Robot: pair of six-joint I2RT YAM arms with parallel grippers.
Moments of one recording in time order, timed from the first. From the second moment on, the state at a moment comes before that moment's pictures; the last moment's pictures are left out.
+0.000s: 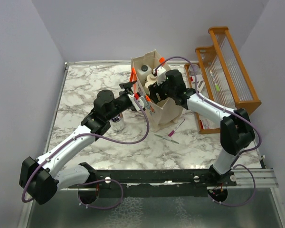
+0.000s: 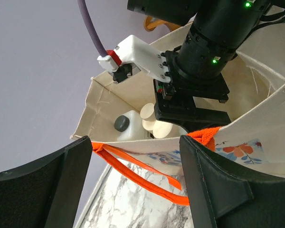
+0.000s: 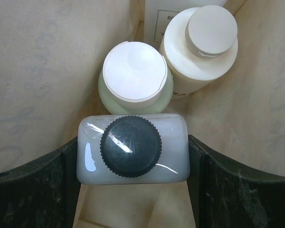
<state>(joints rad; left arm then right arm) -0.64 1.10 0.87 0.20 0.24 0.72 0.56 1.73 1.29 -0.08 -0.11 -0.13</state>
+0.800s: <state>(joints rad) -0.61 1.05 0.82 0.20 0.23 0.69 0.57 1.74 1.44 -0.23 -0.11 -0.14</state>
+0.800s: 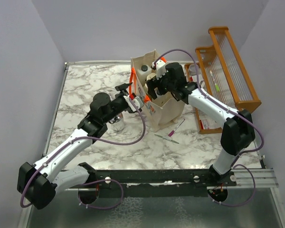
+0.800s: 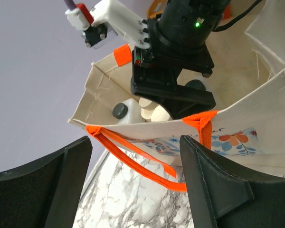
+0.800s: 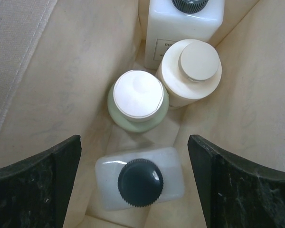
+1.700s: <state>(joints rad) -0.37 1.16 1.04 -0.53 0.15 0.20 0.57 1.54 1.65 -0.47 -0.12 -0.18</state>
